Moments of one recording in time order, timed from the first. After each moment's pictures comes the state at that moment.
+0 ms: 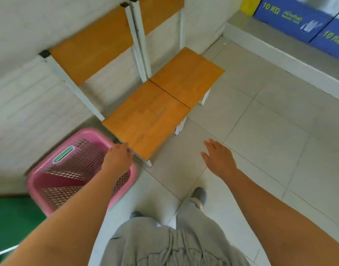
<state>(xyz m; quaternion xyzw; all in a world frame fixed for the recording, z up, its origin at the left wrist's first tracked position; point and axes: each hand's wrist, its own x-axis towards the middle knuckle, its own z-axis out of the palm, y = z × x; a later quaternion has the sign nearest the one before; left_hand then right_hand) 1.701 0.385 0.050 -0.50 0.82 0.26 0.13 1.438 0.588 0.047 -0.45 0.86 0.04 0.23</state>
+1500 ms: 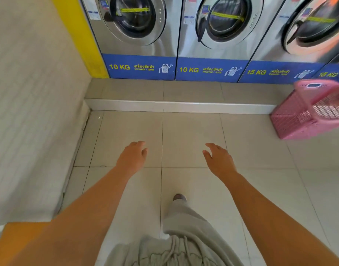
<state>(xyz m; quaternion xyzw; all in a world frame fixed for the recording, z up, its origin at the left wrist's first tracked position) 0.631 0.353 0.072 -0.16 0.95 0.24 0.11 0.576 0.642 0.075 -0.06 0.97 -0.17 0.15</state>
